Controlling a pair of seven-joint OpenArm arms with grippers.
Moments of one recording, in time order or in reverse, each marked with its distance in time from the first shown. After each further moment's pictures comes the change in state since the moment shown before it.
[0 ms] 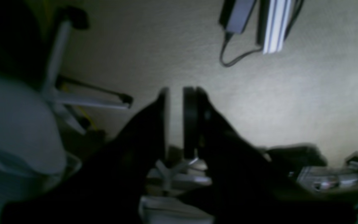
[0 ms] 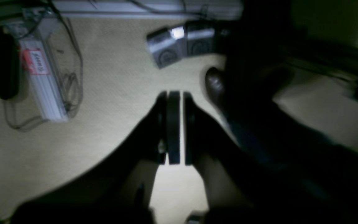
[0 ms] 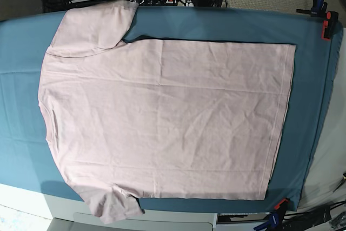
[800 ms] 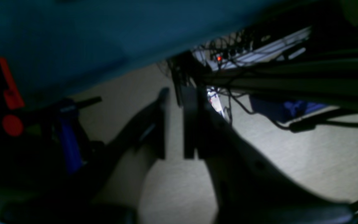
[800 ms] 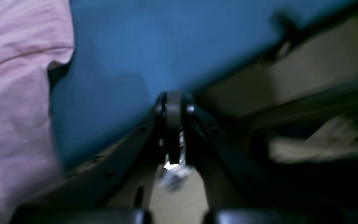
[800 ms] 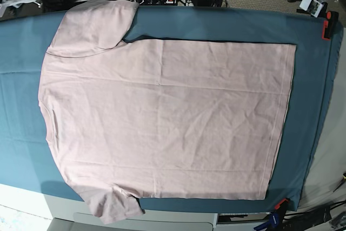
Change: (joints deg) left arm 14.7 -6.7 -34.8 50.5 -28.6 -19.3 13.6; right arm -0.4 -7.0 38.7 41.8 33.9 0.8 -19.6
